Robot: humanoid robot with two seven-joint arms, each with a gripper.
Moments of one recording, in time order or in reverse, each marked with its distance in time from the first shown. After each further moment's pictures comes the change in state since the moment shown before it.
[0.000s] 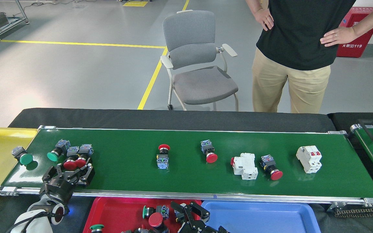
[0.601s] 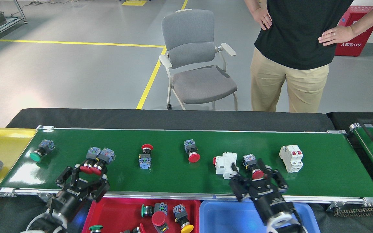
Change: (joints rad) left arm 0.457 0.049 0.067 -0.694 0.008 -0.451 0.027; right arm 0.012 -0.106 -0.422 -0.053 0.003 0.506 -0.121
